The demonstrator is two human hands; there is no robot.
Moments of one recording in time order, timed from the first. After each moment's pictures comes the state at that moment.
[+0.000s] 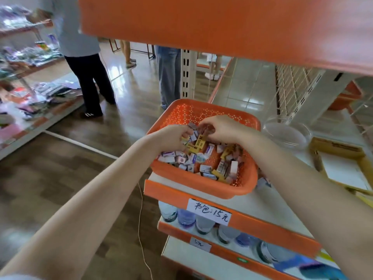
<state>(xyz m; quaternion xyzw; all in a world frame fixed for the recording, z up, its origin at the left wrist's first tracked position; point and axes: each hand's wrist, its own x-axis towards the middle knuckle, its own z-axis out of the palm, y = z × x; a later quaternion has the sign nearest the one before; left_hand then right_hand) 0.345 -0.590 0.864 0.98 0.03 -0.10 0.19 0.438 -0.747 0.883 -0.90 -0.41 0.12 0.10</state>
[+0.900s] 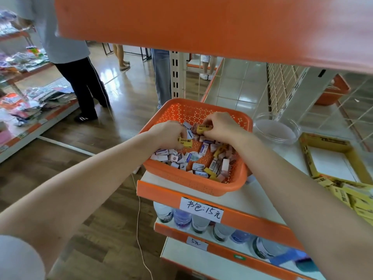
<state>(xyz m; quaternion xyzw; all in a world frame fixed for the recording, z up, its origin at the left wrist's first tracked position) 0.366 -0.598 0.864 1.00 0.00 -0.09 0.03 0.442 -0.761 0.876 -0.92 -0.34 0.05 0.18</state>
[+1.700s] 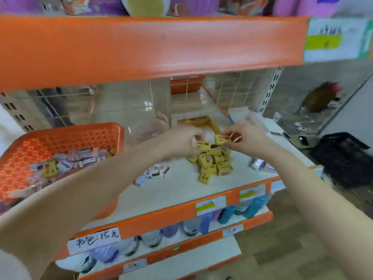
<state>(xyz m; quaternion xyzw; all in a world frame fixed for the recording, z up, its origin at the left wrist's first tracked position) 0.414 -0.892 0.897 0.93 -0.35 -0.05 0.14 0.368 -1.098 0.906 -0.98 -0.07 -0.01 0.21</state>
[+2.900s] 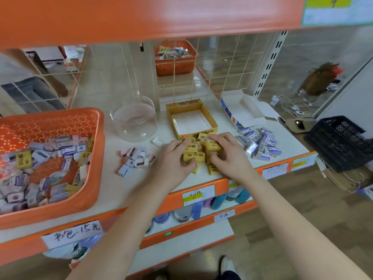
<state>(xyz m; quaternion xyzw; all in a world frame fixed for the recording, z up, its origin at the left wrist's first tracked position) 0.359 -0.912 0.787 0.90 -0.15 0.01 0.41 0.344 -1.100 0.805 -0.93 -0.08 -0.12 0.34</state>
